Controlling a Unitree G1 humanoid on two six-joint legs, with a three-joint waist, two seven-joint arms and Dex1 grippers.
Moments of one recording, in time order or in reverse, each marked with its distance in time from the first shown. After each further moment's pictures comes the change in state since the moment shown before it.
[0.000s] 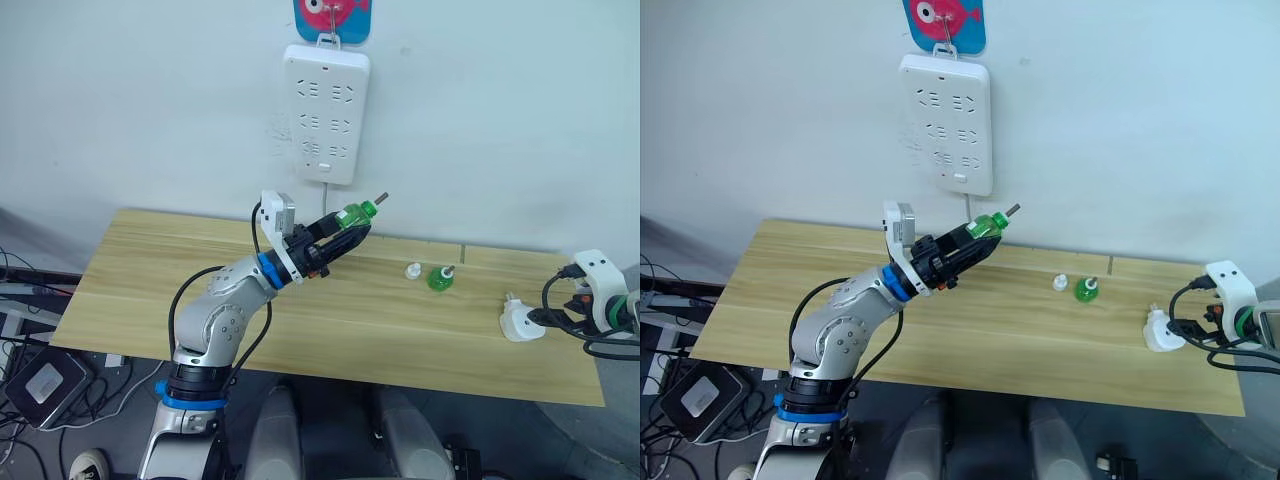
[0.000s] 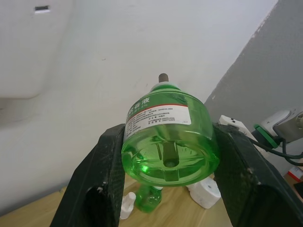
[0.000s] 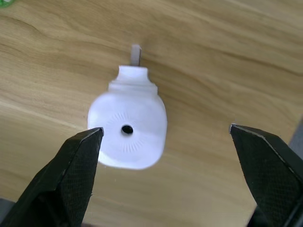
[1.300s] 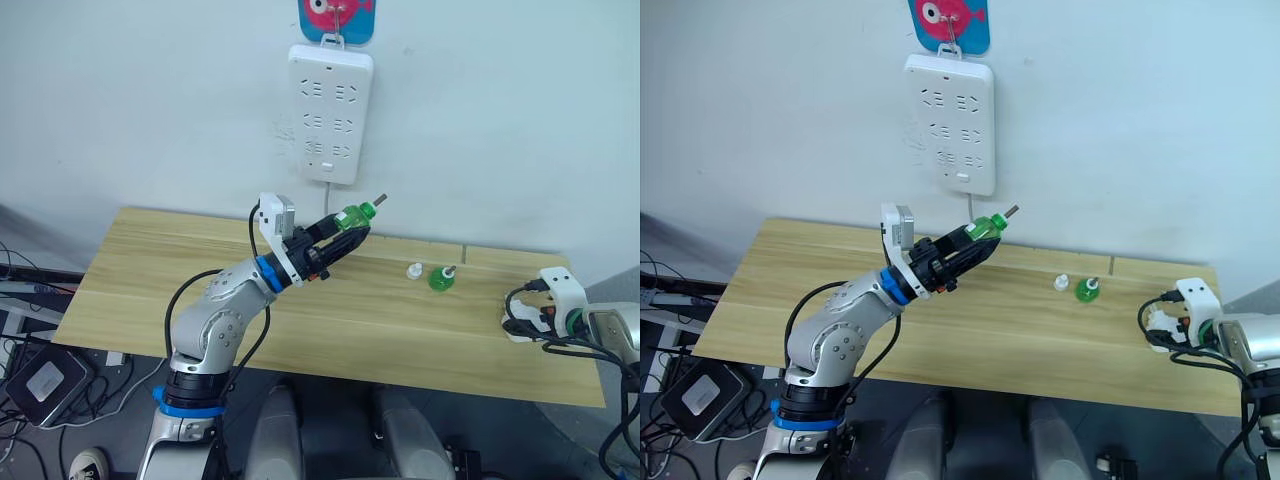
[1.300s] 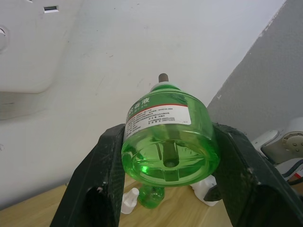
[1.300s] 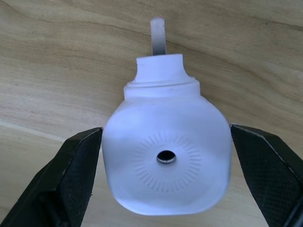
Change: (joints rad) left arm 0.015 0.005 0.001 -0.026 0.000 0.021 0.039; right arm -0.069 0.235 0.035 0.135 -0.225 -0.036 -0.016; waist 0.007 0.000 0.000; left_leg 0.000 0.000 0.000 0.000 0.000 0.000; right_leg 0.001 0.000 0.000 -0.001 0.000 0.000
